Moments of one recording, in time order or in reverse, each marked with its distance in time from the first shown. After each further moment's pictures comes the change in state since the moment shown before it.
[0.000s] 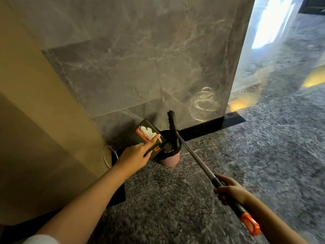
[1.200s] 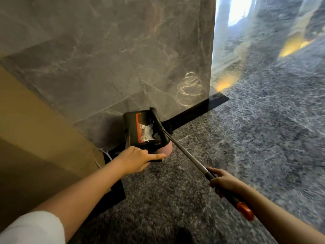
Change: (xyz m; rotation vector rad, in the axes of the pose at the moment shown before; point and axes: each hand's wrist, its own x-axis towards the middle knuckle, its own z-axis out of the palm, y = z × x) left_hand 0.024 0.023 0.032 0.479 -0.526 0.589; right_hand 0.010 0.045 -0.025 -0.264 0.018 0.086
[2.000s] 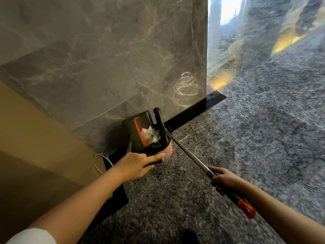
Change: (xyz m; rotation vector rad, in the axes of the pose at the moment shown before) left_hand -0.010 -0.009 0.009 -0.227 0.158 -0.061; right_hand 0.009 -0.001 0.004 0.086 -0.006 0.028
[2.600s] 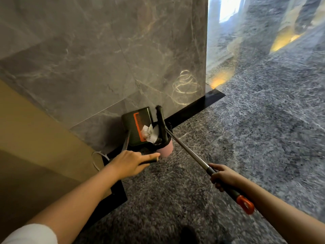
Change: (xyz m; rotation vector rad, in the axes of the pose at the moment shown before) left_hand -0.006 -0.006 0.004 0.095 -0.020 0.013; right_hand -0.008 -0.006 0.004 0.026 0.022 -0.017
